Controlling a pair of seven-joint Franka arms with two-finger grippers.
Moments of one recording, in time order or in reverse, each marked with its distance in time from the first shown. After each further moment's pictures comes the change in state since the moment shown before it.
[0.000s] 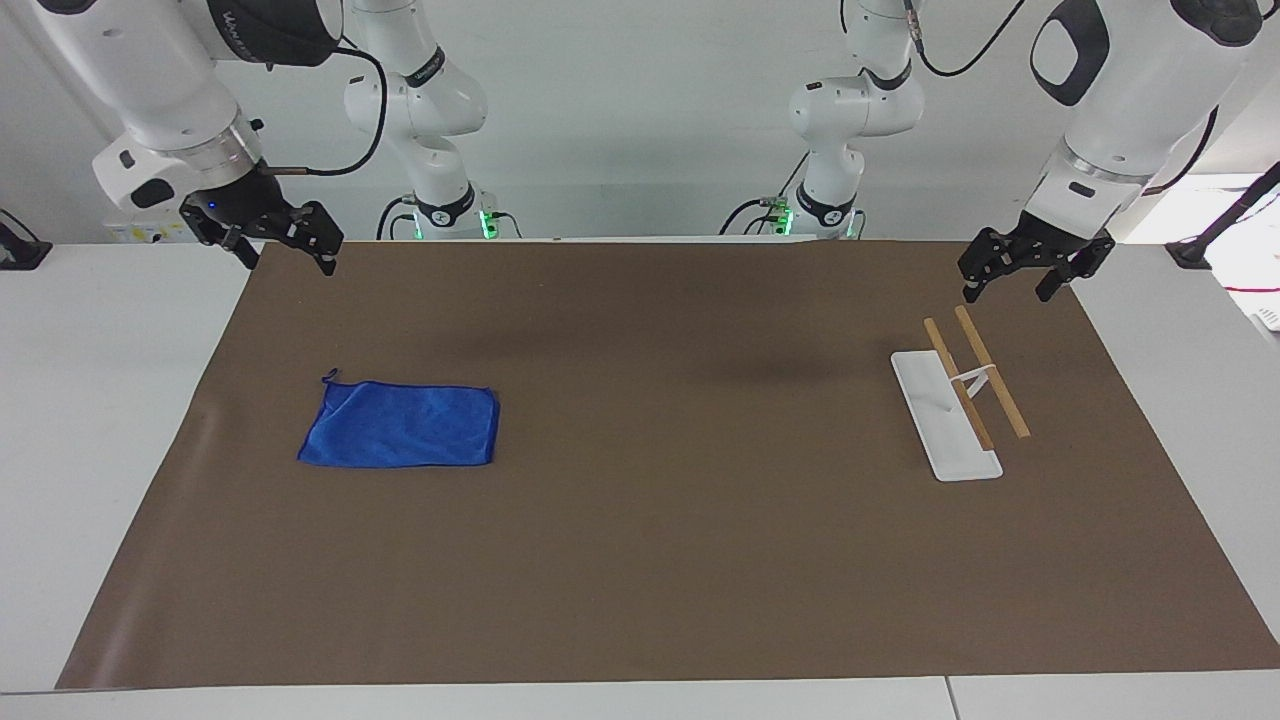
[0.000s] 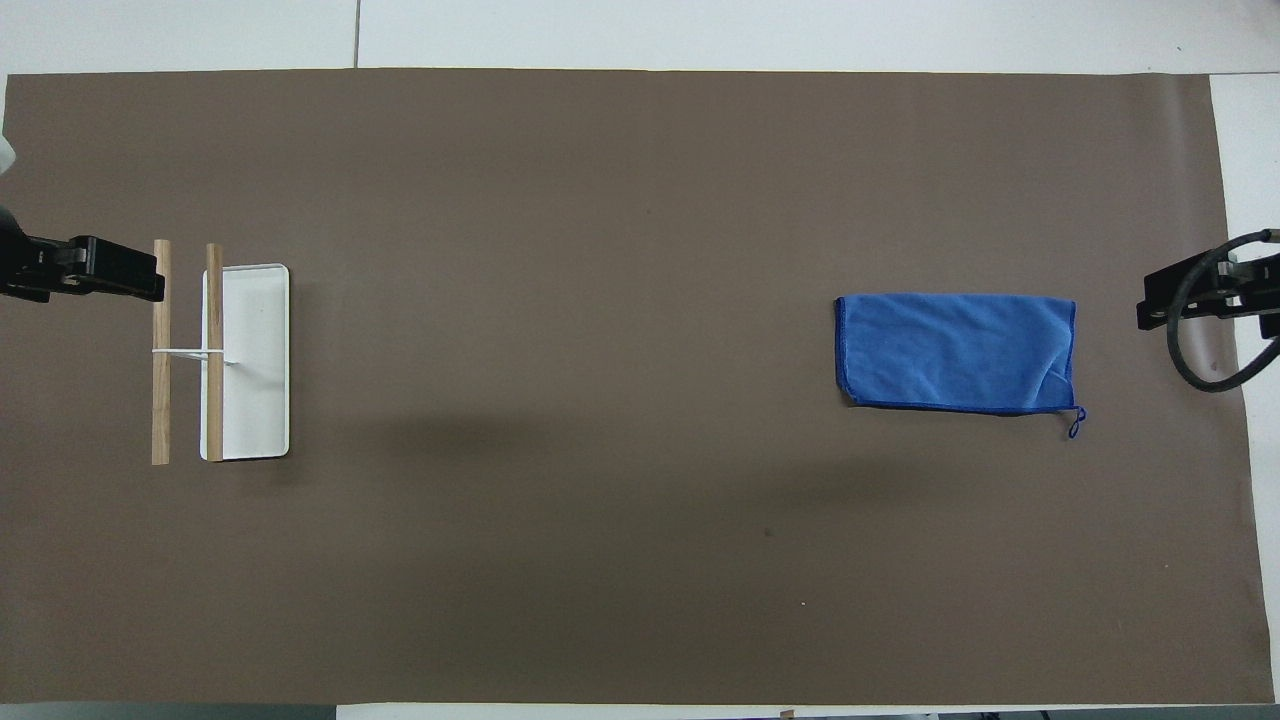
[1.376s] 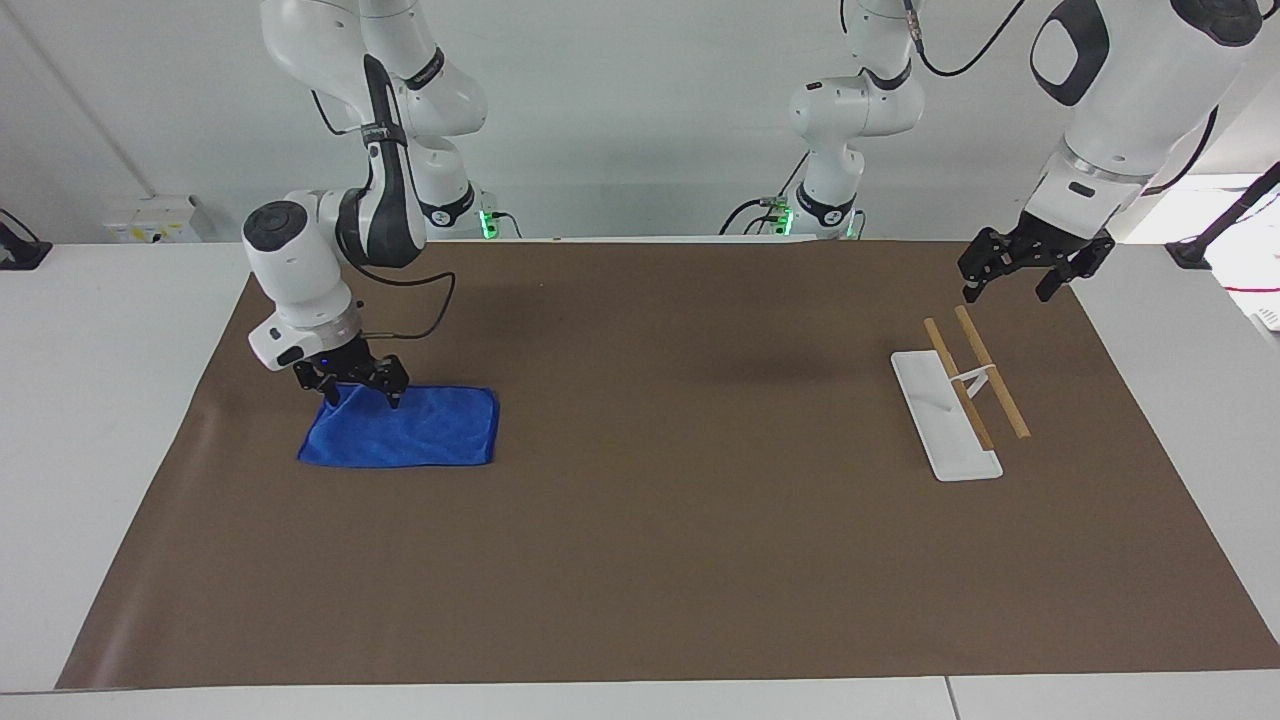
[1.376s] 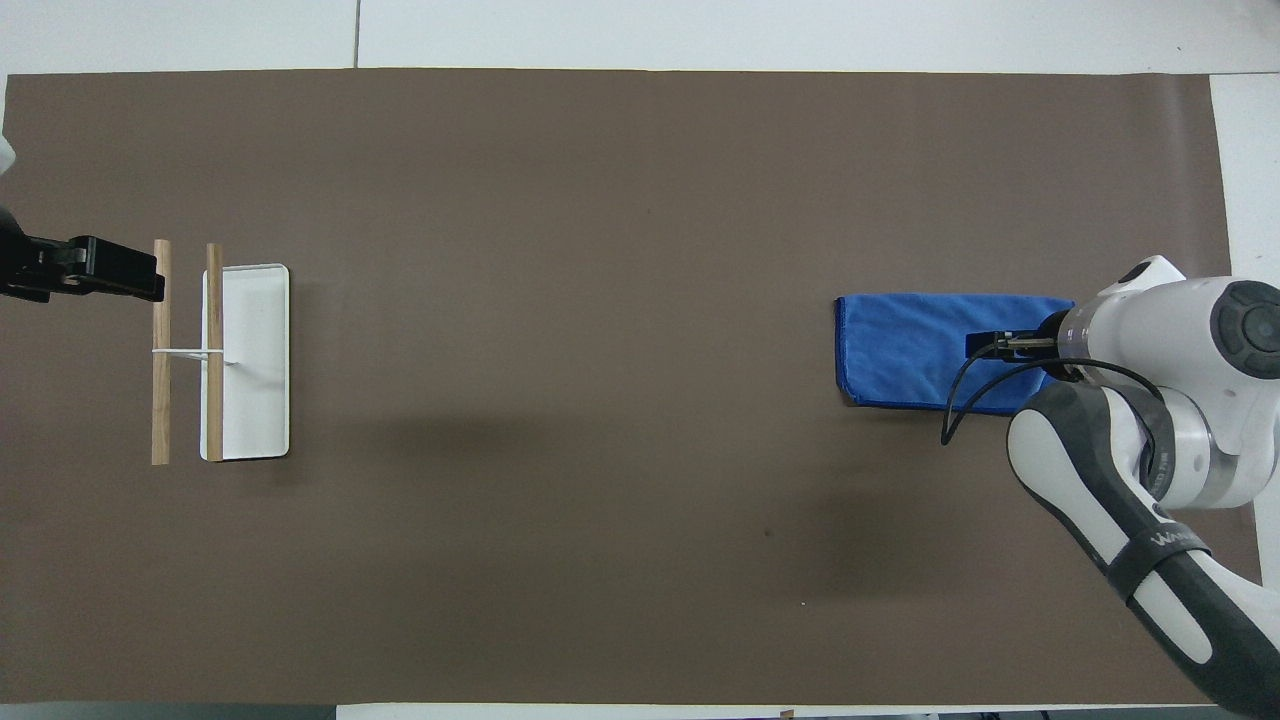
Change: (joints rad) left arm 0.000 0.000 0.000 0.000 0.000 0.000 0.000; right arm -0.023 0.090 -0.002 -0.717 0.000 0.994 -0.062
